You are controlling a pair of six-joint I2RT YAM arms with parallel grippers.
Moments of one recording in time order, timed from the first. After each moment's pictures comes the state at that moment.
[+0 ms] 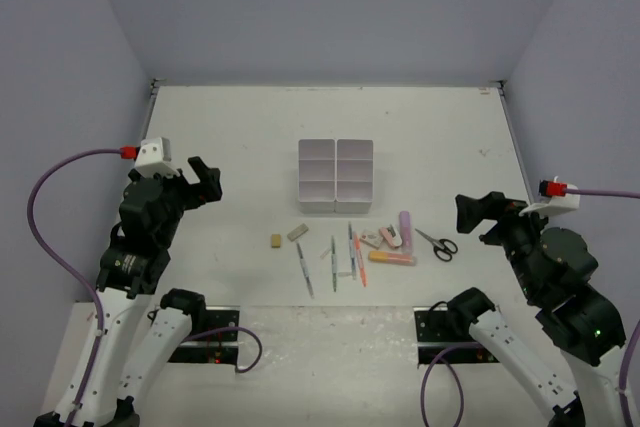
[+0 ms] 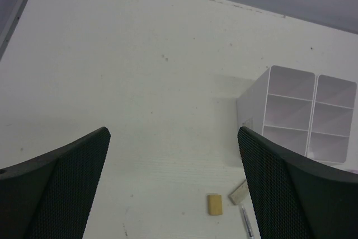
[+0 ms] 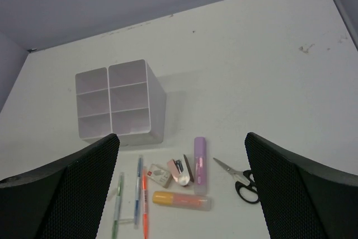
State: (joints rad) left arm -0.21 0.57 0.80 -0.51 -0.18 -0.33; right arm 0.50 0.37 1.04 -0.88 0.41 0.43
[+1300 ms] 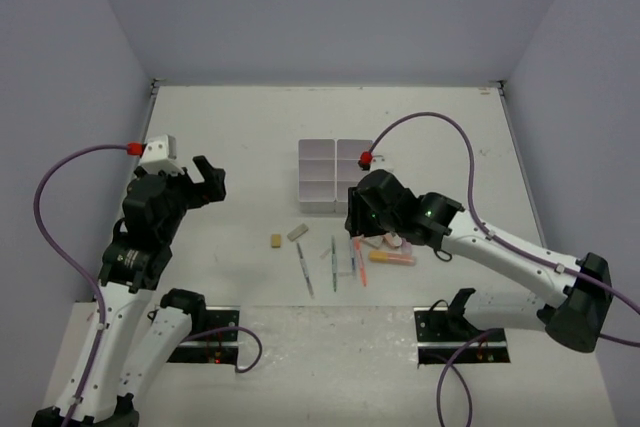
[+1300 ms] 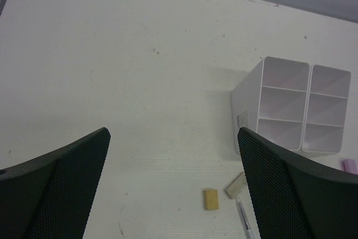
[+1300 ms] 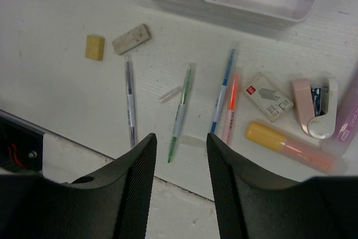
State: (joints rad) left arm -0.21 0.60 0.80 -0.51 -0.14 -0.33; right arm 0.93 1.19 1.01 -0.68 0.20 0.71
